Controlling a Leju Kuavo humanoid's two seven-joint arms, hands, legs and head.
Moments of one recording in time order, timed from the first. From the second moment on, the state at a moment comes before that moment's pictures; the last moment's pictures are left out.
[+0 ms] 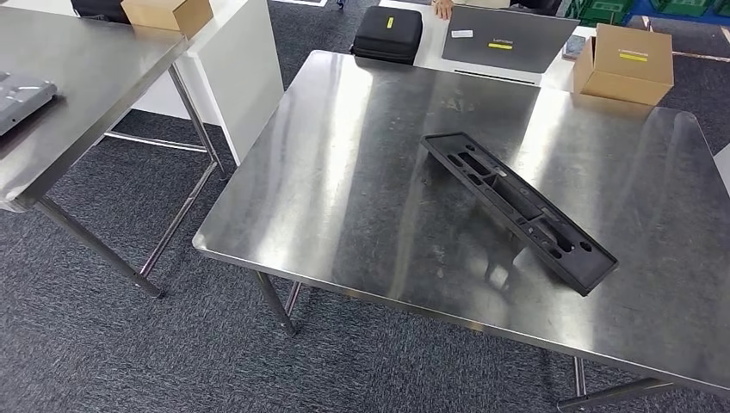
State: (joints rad) left arm -0.07 -0.10 0.44 -0.22 -0.06 0.60 -0.46; right arm -0.06 0.29 -1.52 -1.44 1.22 -0.70 -0.14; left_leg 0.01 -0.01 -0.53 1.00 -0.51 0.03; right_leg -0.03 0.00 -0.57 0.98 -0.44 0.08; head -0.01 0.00
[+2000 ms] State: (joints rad) left arm -0.15 -0.30 0.49 -0.25 -0.29 0.49 -0.33; right arm -0.11 0.19 -1.45 -0.23 1.38 -0.57 0.03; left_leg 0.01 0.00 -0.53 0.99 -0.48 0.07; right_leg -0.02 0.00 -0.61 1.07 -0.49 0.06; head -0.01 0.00
